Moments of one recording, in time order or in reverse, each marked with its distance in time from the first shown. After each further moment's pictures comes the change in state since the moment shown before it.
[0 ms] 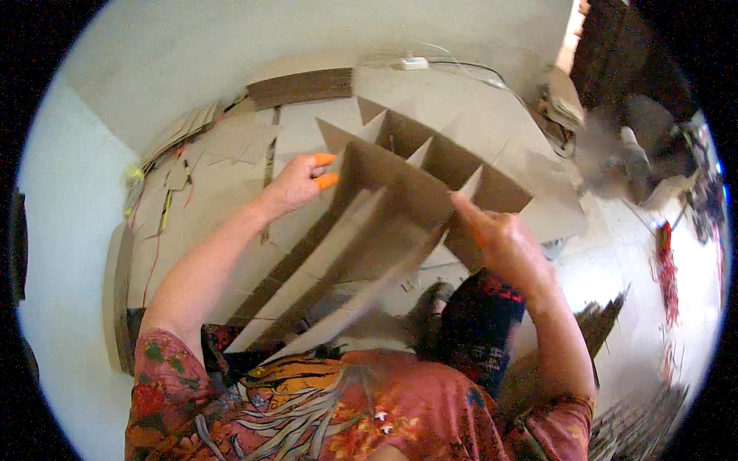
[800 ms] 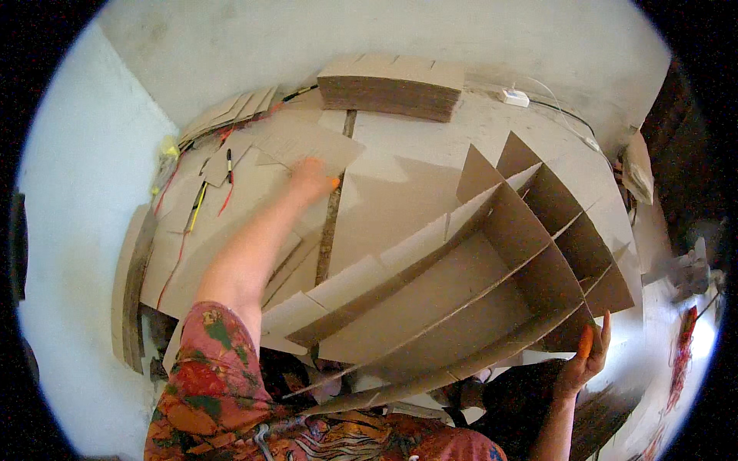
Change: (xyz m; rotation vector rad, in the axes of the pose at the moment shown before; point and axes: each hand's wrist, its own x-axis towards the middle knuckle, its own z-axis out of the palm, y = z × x) left_hand 0.063 -0.200 -0.088 0.769 0.041 -0.709; right_hand -0.011 0.077 0.120 0.289 0.804 0.406
